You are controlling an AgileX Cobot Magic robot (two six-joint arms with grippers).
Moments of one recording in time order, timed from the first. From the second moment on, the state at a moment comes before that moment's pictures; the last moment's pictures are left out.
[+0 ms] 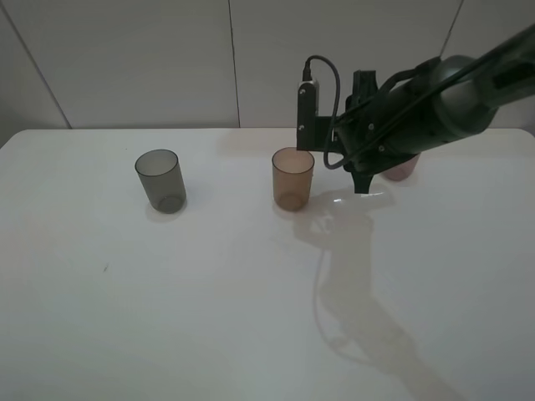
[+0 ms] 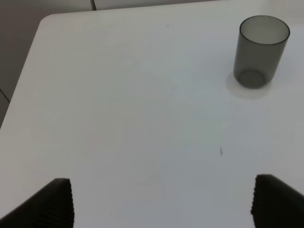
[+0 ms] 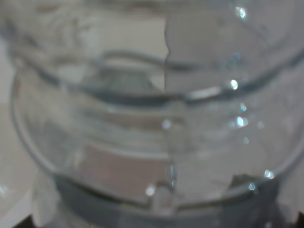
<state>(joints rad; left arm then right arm) -0.09 -0.01 -0.50 0.11 1.05 -0.02 0.62 1.96 -1.04 -1.67 0.75 0.54</state>
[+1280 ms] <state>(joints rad) -0.09 -0.01 -0.50 0.11 1.05 -0.02 0.62 1.96 -1.05 -1.73 0.74 0.37</state>
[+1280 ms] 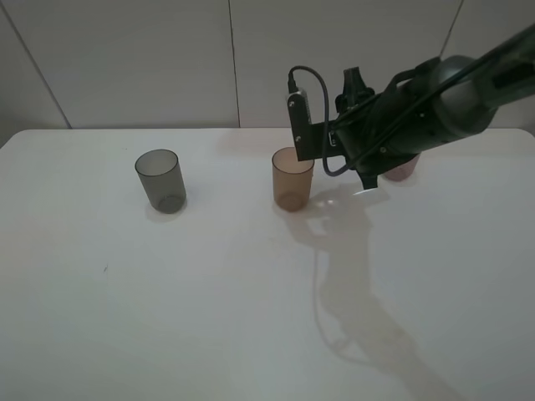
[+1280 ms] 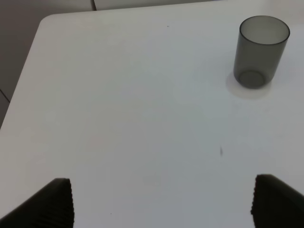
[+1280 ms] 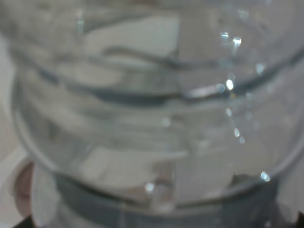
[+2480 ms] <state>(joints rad) -0.09 -0.01 -0.50 0.11 1.05 -0.02 0.62 1.96 -1.10 -1.73 0.76 0.15</state>
